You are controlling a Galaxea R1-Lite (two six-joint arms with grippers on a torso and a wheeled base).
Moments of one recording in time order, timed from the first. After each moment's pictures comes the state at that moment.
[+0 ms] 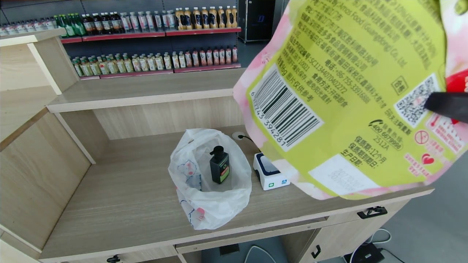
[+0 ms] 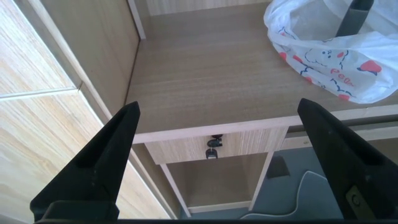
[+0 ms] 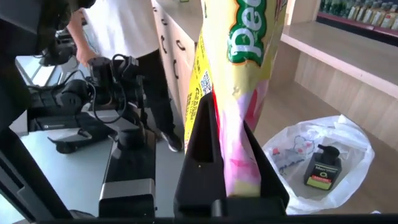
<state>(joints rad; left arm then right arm) 0.01 0.00 0.00 0.03 0.08 0.07 0.55 1.15 -0.97 -0.30 0.86 -0.06</state>
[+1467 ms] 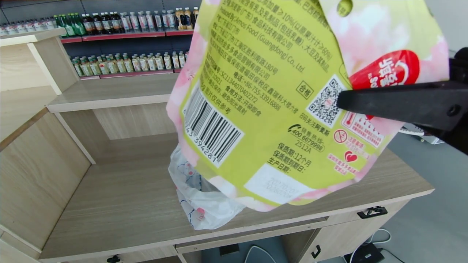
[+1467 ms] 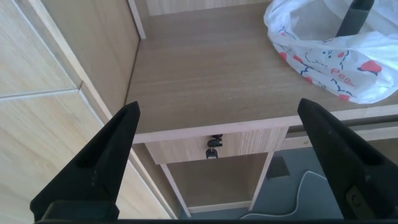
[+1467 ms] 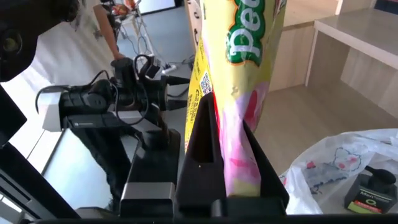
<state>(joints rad) 0.00 0.00 0.00 0.04 0.08 0.07 0.67 1.34 -1.12 -0.28 0.93 -0.03</state>
